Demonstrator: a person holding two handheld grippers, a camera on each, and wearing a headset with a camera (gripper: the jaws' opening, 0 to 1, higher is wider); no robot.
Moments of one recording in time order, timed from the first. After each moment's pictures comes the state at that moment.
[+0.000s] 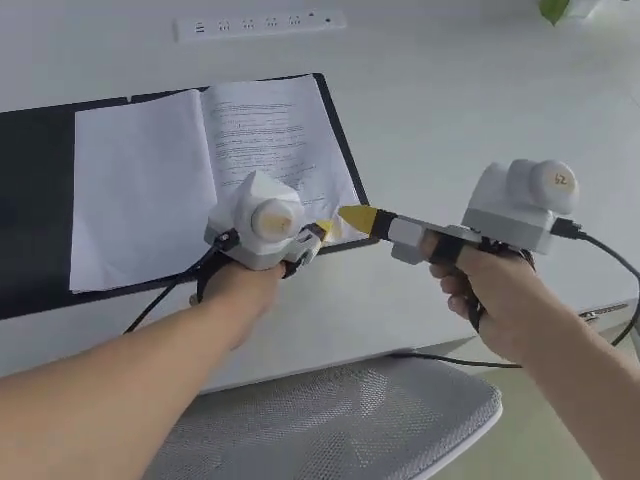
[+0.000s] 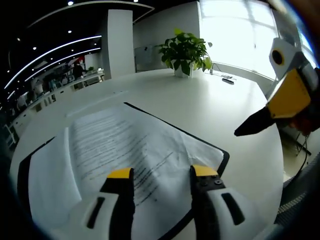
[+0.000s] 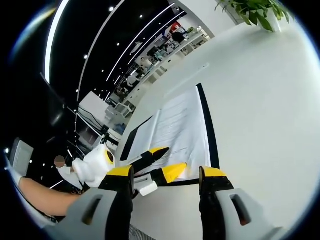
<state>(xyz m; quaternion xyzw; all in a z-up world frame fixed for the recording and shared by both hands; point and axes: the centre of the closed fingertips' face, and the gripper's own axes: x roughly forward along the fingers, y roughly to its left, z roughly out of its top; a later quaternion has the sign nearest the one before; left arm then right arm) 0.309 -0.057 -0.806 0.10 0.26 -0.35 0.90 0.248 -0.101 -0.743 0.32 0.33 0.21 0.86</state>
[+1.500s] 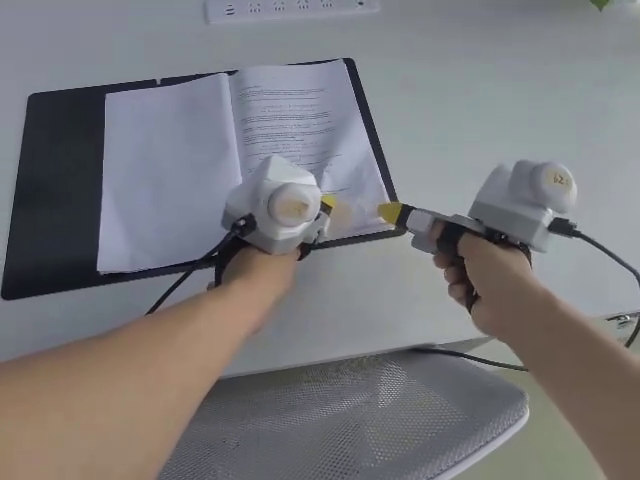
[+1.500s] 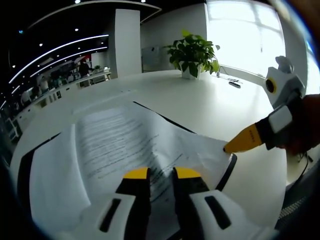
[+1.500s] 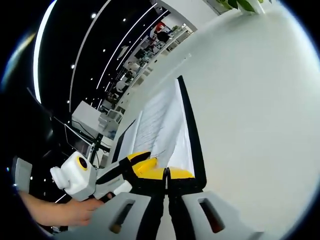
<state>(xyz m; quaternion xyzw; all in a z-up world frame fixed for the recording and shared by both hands) 0.316 -0.045 -0.802 0.08 0.25 -0.32 0.91 0.267 -0.106 -0.783 0.36 0.35 0.17 0.85</state>
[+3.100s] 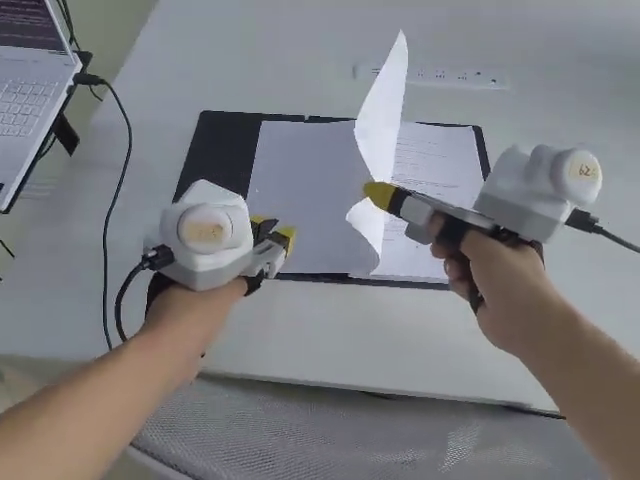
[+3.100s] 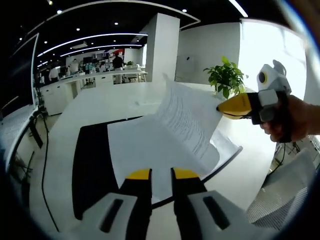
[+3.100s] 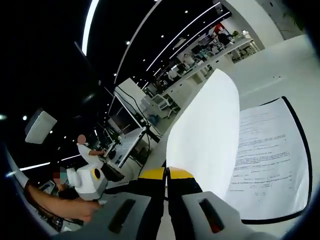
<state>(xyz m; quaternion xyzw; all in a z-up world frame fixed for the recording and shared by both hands) 0.256 0.181 -0.725 -0.01 0.26 -0.20 0.94 0.276 0.098 -0.669 0.27 0.27 0.39 0.84</state>
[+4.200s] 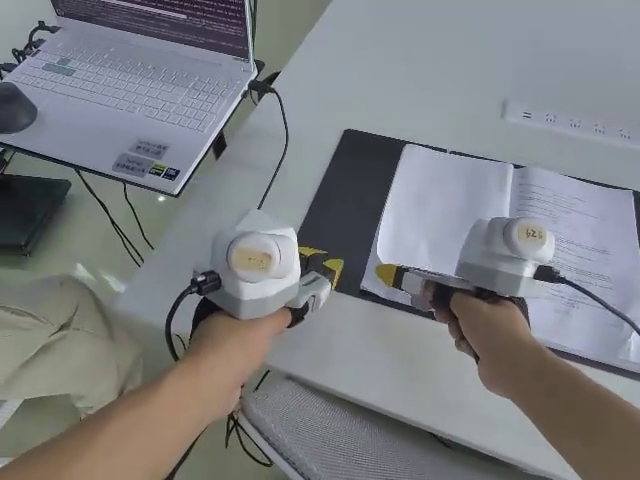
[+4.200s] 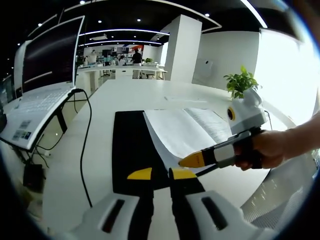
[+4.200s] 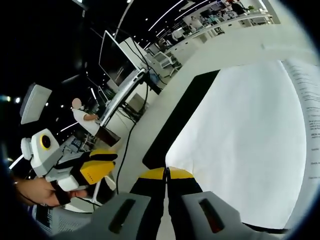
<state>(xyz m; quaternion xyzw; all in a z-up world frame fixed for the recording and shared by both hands) 0.232 0.277 -0.735 -0.05 0.27 -0.14 0.95 0.250 0.227 -0.774 0.18 0.41 0.43 0.78</state>
